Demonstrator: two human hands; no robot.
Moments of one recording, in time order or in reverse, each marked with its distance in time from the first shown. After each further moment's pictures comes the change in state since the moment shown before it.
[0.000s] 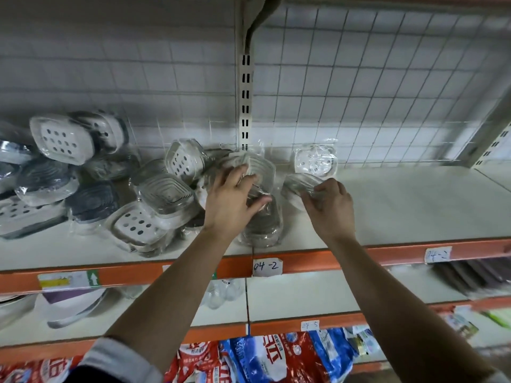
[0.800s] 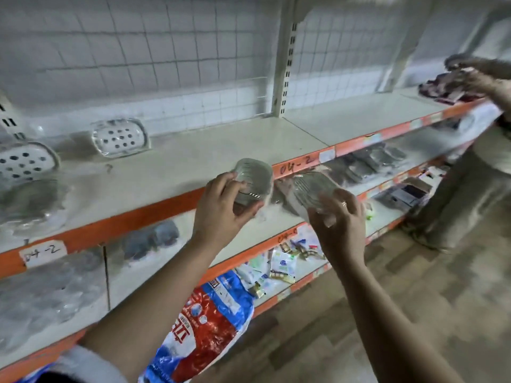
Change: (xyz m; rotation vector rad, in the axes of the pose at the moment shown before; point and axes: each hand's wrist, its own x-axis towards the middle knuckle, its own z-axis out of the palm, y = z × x) left_hand -0.065 0.362 0.076 -0.532 0.008 0.303; right_hand -0.176 0.251 -0.300 -0.226 0.438 0.183
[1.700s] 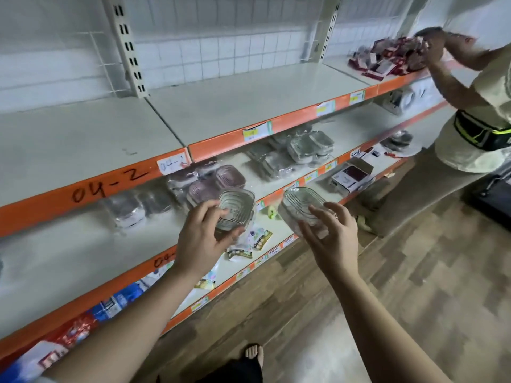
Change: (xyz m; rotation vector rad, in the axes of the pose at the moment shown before) left_hand 0.074 0.183 0.339 -0.151 -0.225 -0.105; right_hand 0.152 0.348 -0.094 -0.056 -0.118 0.156
